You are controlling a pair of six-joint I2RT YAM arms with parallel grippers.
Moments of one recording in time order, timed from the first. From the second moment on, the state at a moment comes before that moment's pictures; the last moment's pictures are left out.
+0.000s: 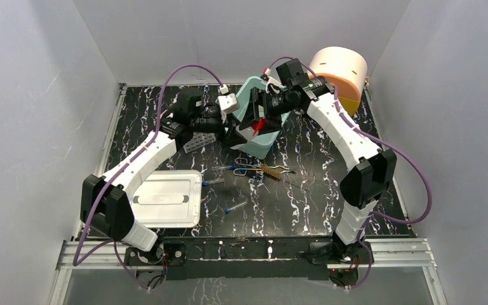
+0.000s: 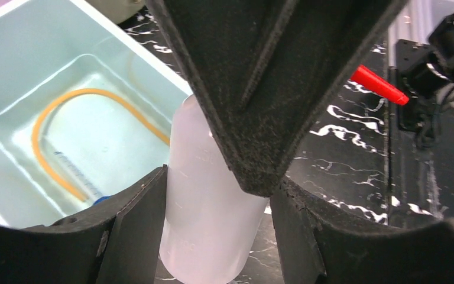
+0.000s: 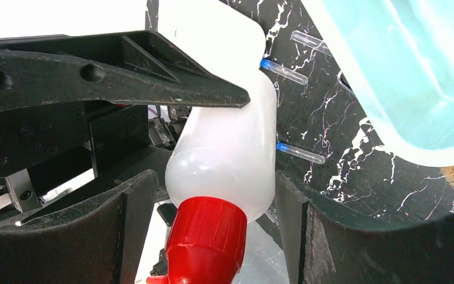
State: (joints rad) left arm -0.48 1.50 1.27 -0.26 0.86 0.32; right arm 0.52 1.80 1.90 -1.03 -0.70 0.52
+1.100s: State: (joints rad) left arm -0.48 1.53 1.23 -0.08 0.62 0.21; right arm 0.52 1.84 1.91 -0.88 -0.53 0.62
